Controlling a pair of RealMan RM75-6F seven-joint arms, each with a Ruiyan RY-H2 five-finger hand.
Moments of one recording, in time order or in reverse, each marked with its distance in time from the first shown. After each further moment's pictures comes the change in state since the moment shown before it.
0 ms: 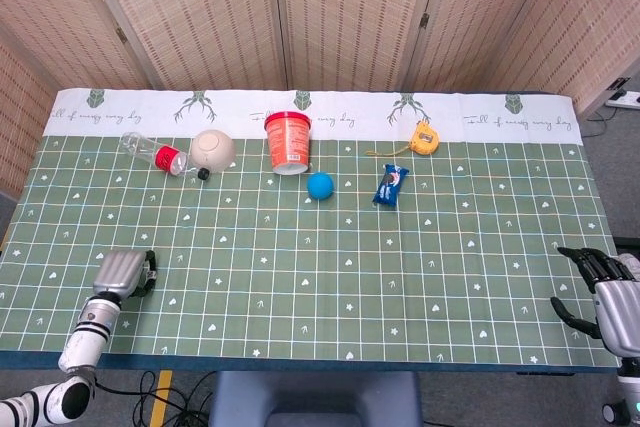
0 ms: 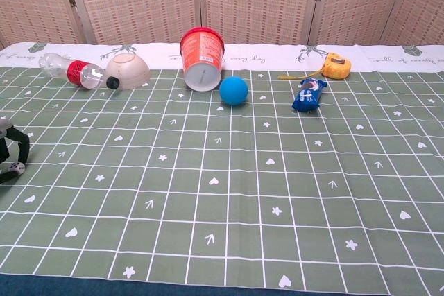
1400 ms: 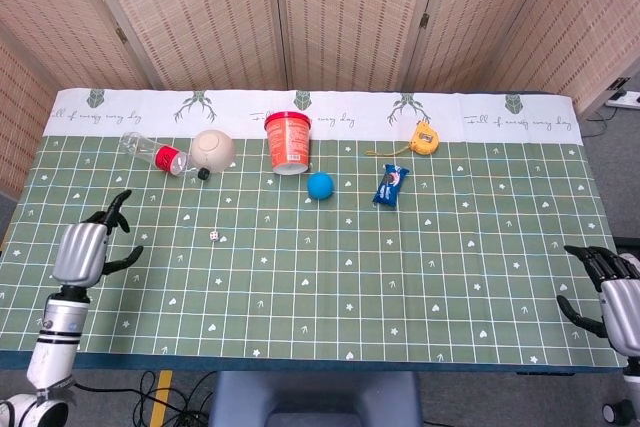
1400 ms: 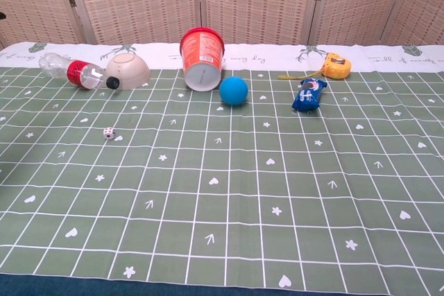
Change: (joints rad) left arm 0.120 0.099 -0.077 -0.098 0.331 0.424 -0.322; right arm -0.001 0.018 0.006 -0.007 0.010 -0.003 -0.014
